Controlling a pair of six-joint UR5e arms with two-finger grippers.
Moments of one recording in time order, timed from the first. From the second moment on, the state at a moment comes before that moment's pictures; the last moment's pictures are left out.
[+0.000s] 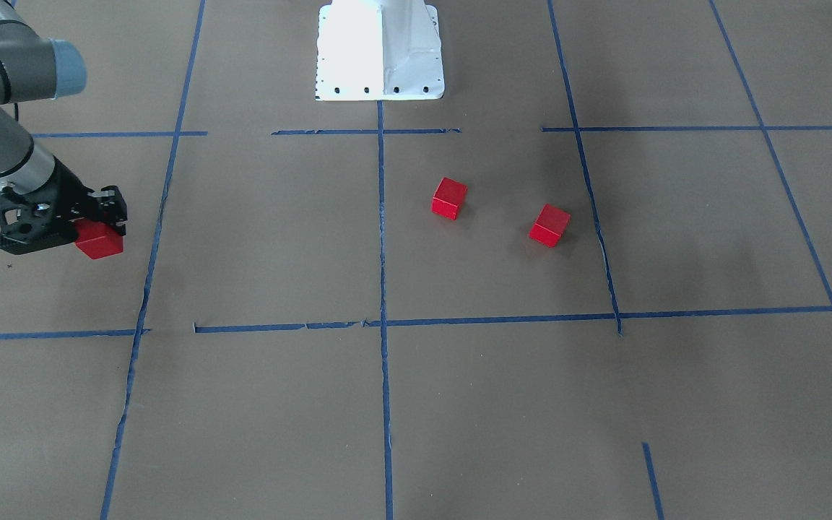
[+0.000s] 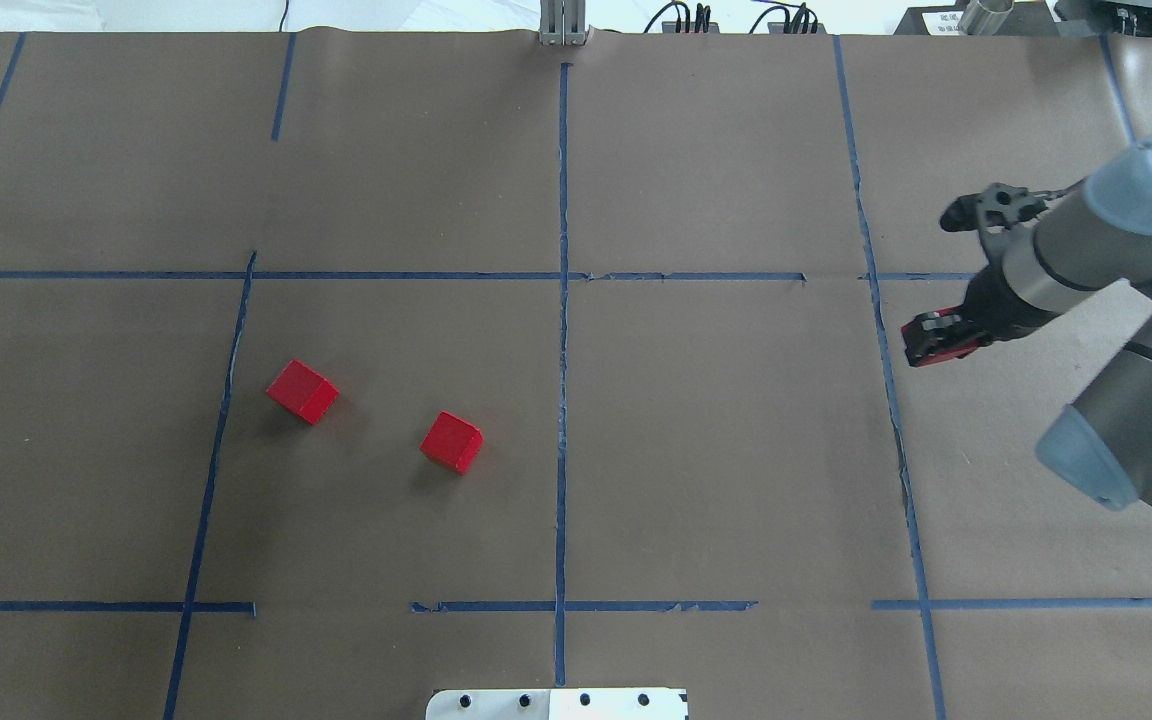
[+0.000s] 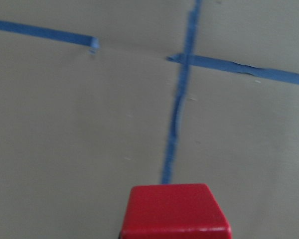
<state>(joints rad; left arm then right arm) -1.52 -1.30 -1.93 -1.45 -2.39 0.12 0.83 -1.36 1.83 -1.43 2.16 0.77</state>
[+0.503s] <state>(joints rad) -1.52 -1.30 -1.93 -1.45 -2.39 0.12 0.63 -0.99 1.73 -1.60 2.06 1.14</state>
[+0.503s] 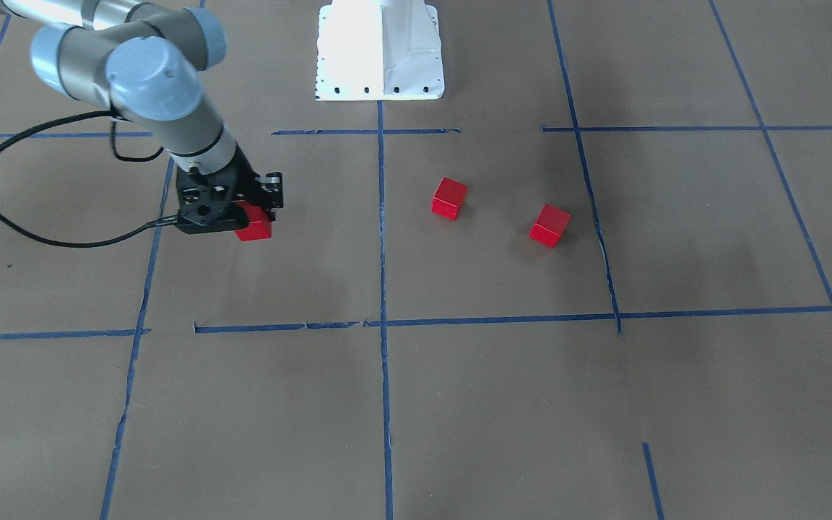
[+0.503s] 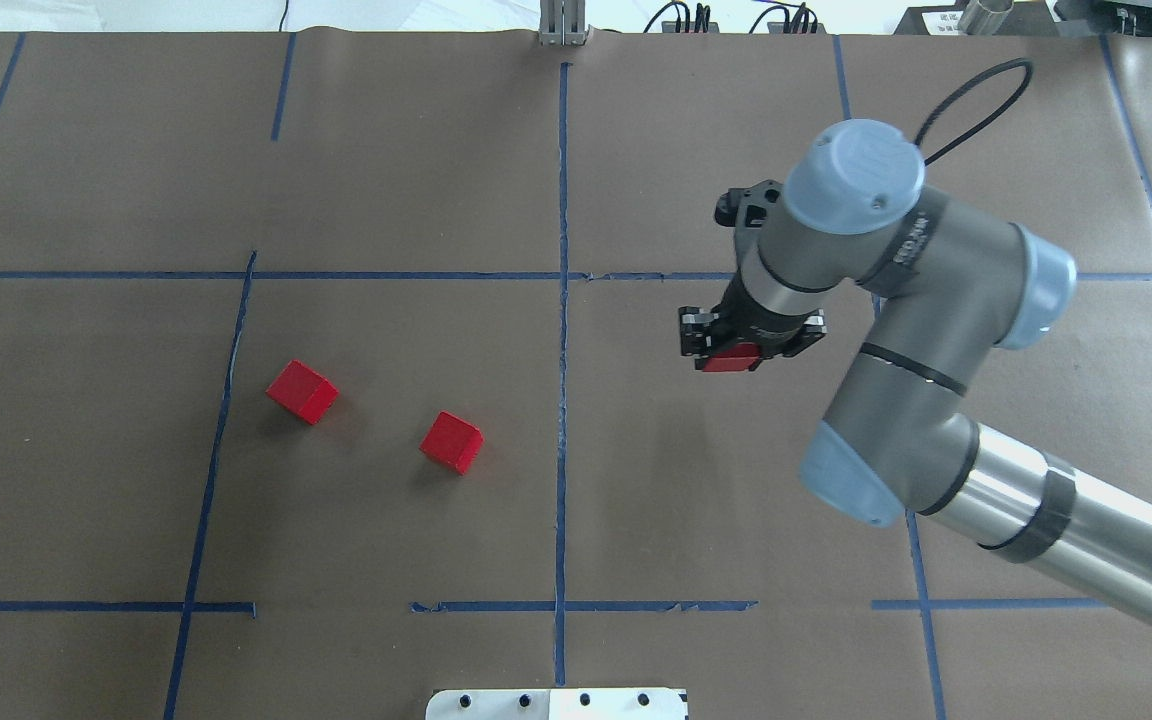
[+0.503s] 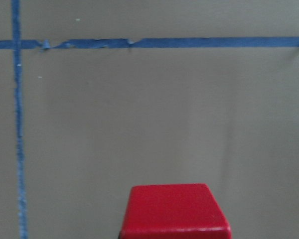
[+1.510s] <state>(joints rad) -1.52 -1.30 -1.93 -1.45 -2.39 0.12 0.44 -0.71 1.37 -1.53 1.92 1.35</state>
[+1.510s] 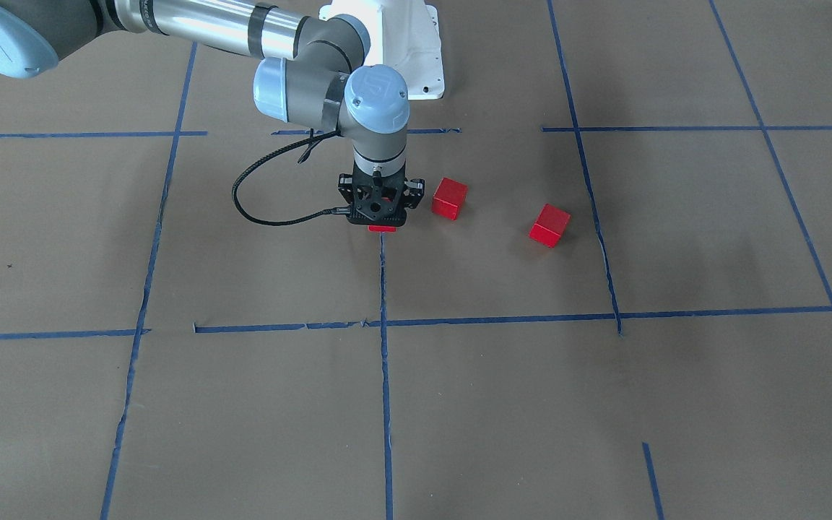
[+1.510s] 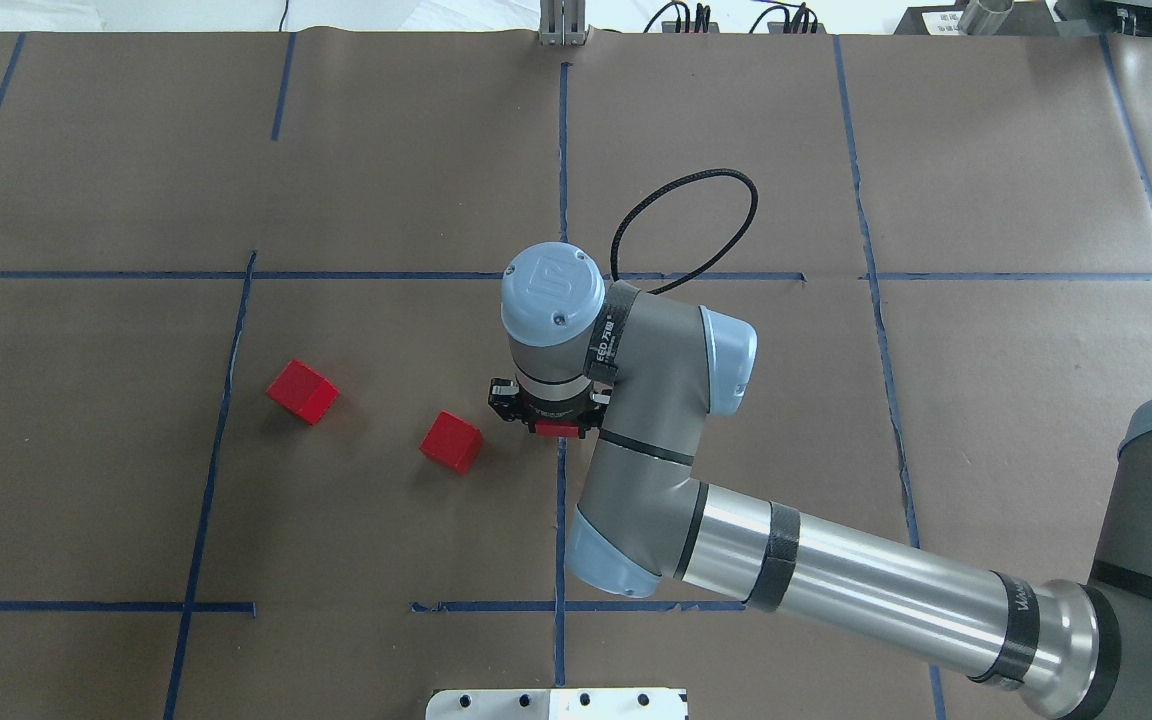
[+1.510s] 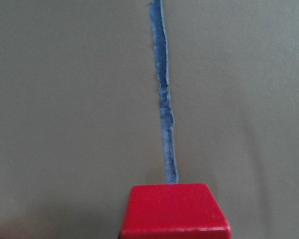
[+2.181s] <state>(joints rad) -1.52 -1.30 -1.93 -1.45 -2.39 0.12 0.44 -0.71 1.37 -1.50 1.92 1.34</state>
